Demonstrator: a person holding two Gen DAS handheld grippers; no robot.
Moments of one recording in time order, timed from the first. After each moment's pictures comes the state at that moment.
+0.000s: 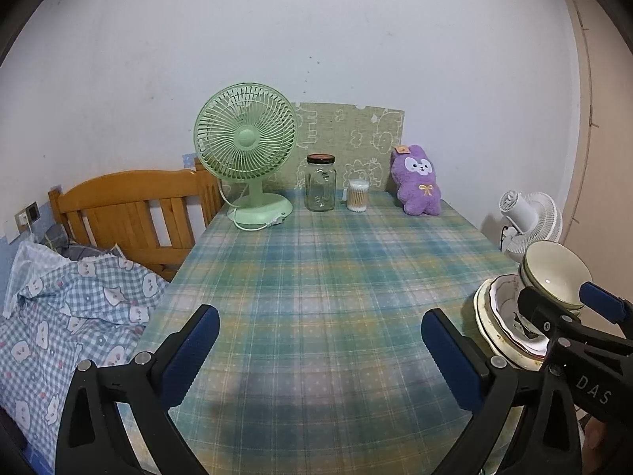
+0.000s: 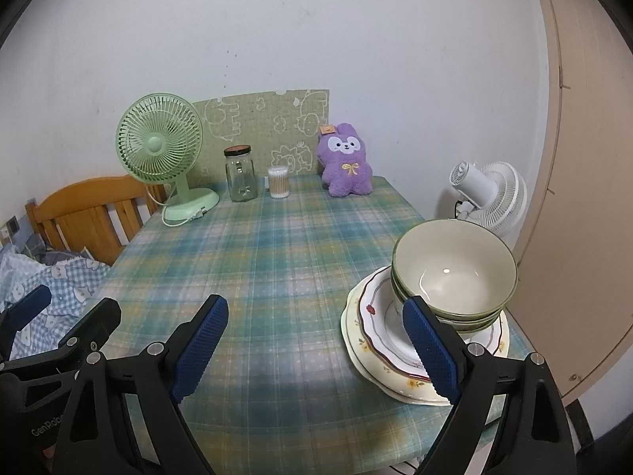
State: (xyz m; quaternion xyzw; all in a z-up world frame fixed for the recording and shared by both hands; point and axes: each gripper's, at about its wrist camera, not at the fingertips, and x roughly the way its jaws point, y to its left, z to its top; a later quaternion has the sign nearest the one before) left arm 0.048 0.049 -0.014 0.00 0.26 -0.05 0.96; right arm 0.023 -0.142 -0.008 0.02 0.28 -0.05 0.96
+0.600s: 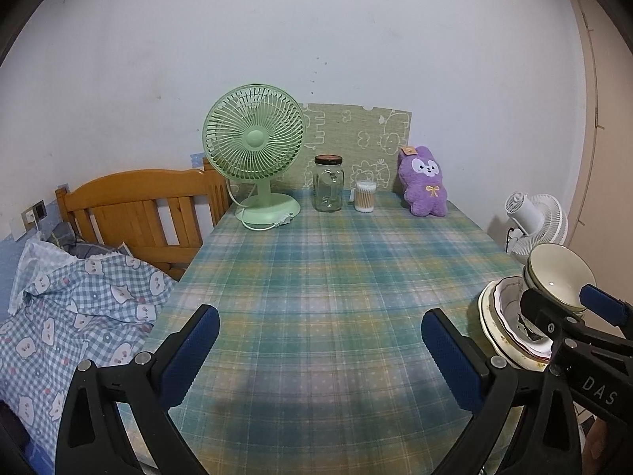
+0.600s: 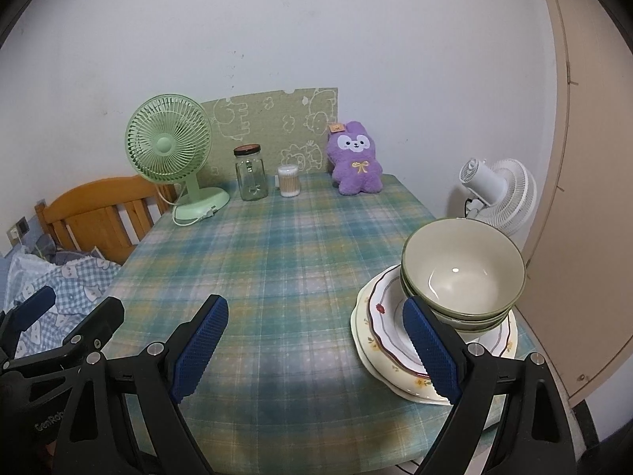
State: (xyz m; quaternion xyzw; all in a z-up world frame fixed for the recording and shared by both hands) left arm 0.045 0.051 -0.012 0.00 0.26 -0.03 0.96; right arm 0.022 -0.144 -0.007 0.03 0.28 -0.03 0.96
